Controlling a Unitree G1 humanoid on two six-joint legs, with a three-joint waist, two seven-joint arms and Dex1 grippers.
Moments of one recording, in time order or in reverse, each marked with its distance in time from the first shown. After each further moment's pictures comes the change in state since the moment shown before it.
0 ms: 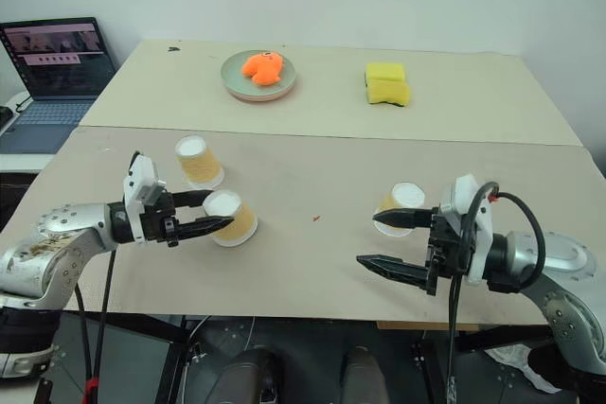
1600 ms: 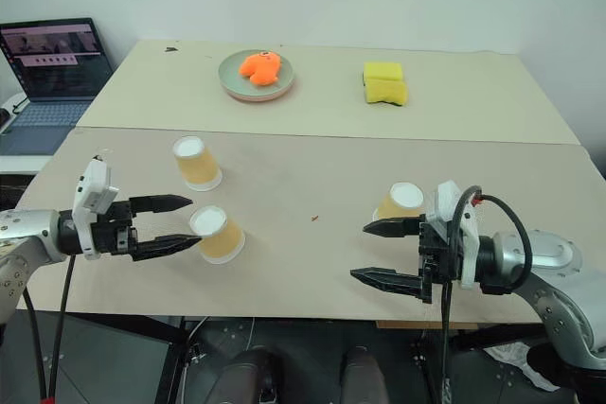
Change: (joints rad) left arm 0.182 0.202 0.181 -0.090 -0.148 0.065 -0.118; right arm -0.002 -0.030 0.072 0.011 -0.035 -0.003 0.060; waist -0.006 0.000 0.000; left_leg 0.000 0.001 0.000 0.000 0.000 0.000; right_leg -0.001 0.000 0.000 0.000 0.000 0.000
